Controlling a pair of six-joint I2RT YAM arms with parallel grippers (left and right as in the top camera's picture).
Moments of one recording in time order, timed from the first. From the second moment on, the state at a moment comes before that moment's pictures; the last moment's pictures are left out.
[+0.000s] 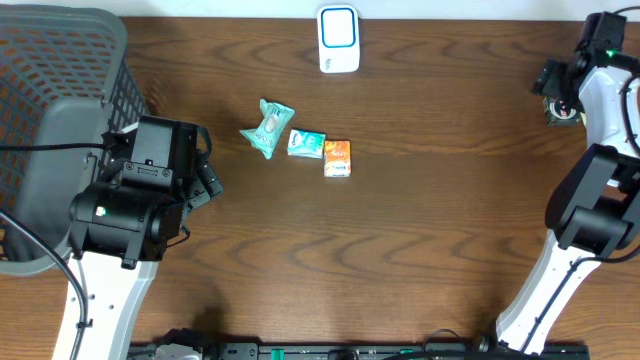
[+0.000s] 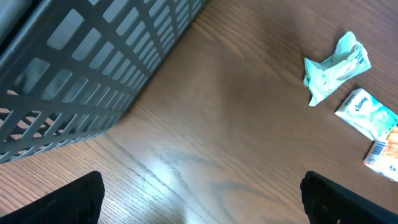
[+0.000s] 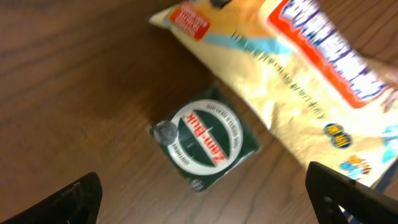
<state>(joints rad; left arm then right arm) -0.21 1.16 1.34 -1.32 -0.36 -0.67 -0.32 2.29 1.98 -0.79 0.23 0.19</state>
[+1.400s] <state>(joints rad) -0.21 1.16 1.34 -1.32 -0.36 -0.67 0.36 2.23 1.64 -0.80 -0.50 0.31</state>
